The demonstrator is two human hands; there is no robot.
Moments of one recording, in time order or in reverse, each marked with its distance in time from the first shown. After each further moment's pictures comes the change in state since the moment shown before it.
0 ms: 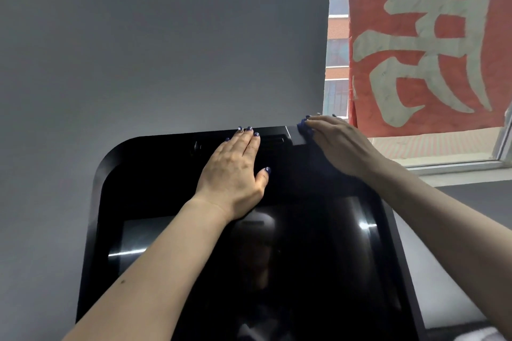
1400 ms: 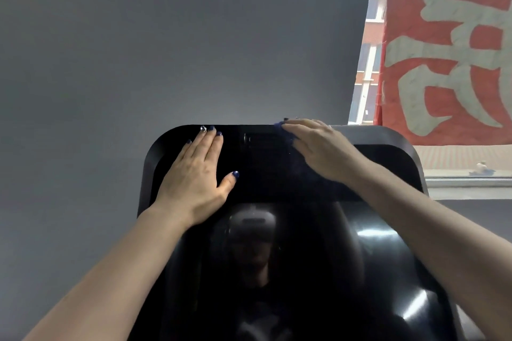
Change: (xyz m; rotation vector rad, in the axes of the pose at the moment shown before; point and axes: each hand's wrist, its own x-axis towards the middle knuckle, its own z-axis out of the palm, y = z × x) left_hand -0.063 -0.116 -0.011 -0.029 0.066 -0.139; right_hand 0.026 -0.108 0.035 -0.020 -0.113 -0.134
